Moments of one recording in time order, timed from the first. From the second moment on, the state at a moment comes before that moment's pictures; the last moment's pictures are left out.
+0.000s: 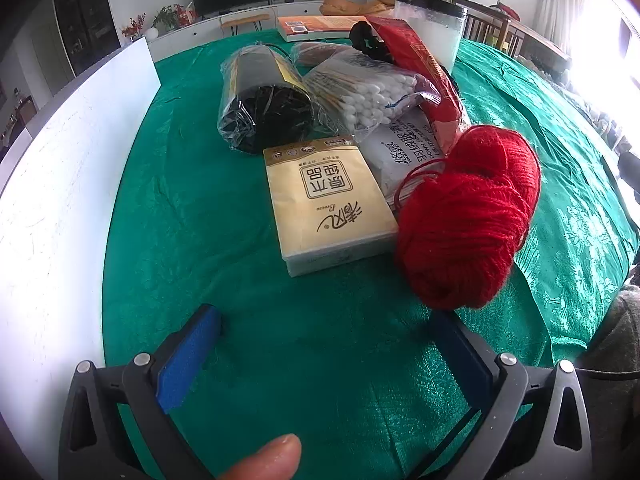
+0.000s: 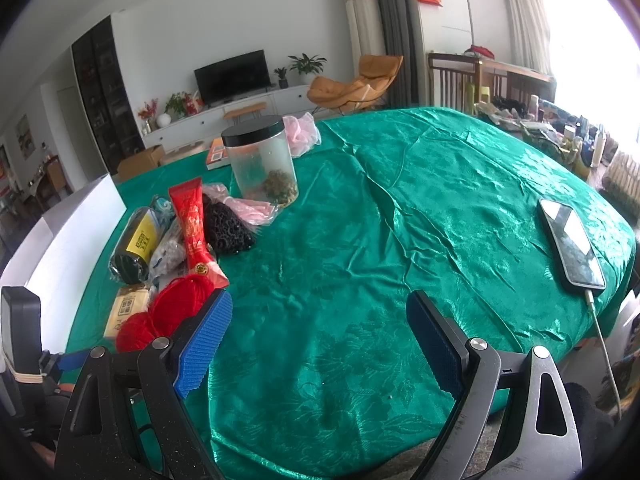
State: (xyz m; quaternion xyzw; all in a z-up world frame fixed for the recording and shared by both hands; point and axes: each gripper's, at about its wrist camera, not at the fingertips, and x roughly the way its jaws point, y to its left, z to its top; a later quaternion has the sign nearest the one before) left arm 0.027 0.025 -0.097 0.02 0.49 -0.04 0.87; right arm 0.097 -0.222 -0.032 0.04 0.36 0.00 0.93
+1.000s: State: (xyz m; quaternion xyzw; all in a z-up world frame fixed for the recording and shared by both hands) left arm 0.021 0.052 -0.097 0.03 0.54 -0.06 0.84; right arm 0.011 -0.018 -0.030 0.01 0.47 0.09 0.88
